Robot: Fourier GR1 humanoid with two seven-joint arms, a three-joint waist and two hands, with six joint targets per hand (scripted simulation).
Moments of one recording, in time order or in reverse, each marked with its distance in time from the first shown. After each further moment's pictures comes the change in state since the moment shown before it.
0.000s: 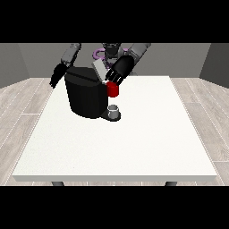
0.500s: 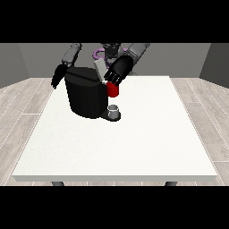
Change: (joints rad) left arm -0.034 0.033 0.008 0.027 -0.017 0.012 -0.016; right arm -0.010 0.021 0.023 -0.014 0.018 -0.016 0.018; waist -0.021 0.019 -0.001
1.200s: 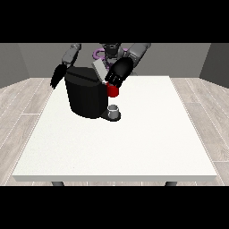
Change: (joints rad) left arm 0.009 0.021 -0.038 -0.006 -0.069 0.082 -0.052; right arm 0.003 -0.008 -0.001 -0.011 0.005 -0.001 -0.002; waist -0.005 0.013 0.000
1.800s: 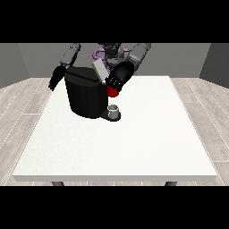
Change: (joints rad) left arm -0.003 0.018 0.005 0.008 -0.023 0.047 -0.059; right arm -0.010 -0.015 -0.019 -0.002 -0.017 0.014 -0.010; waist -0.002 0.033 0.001
